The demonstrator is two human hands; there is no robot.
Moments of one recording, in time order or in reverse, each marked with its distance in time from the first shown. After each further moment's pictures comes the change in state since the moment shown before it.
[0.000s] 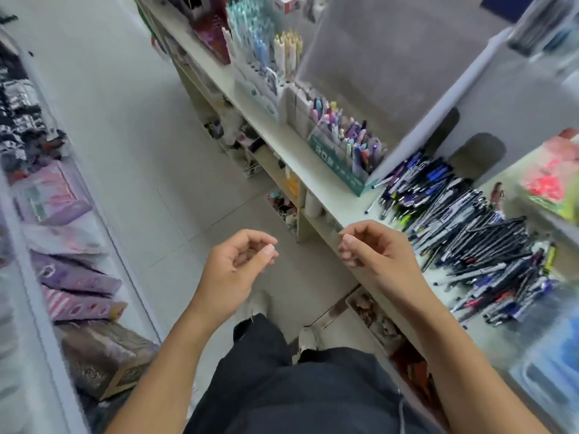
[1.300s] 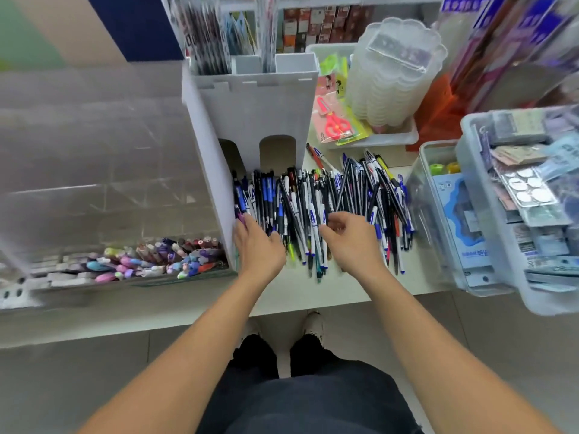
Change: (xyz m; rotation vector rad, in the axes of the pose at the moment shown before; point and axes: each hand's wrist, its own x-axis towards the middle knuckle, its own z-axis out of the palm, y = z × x) left_hand 0.257 0.002 0.276 0.861 -0.738 0.010; right_hand 0.085 0.043 -0.122 -0.229 1.031 0.580
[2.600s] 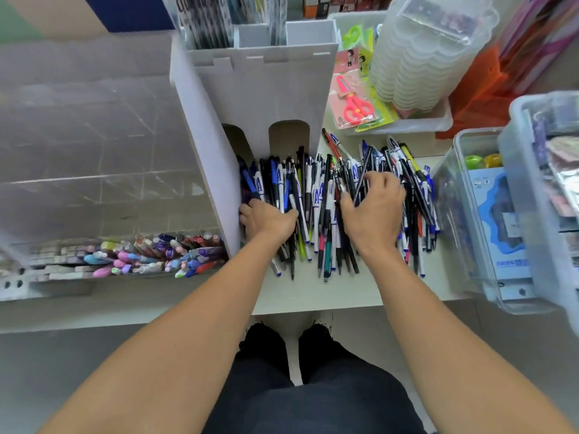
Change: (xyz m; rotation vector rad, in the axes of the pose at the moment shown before) left_hand 0.078 0.013 0.023 0.097 0.090 -0.233; right_hand 0.067 0.020 0.014 -0.289 0.371 -0.067
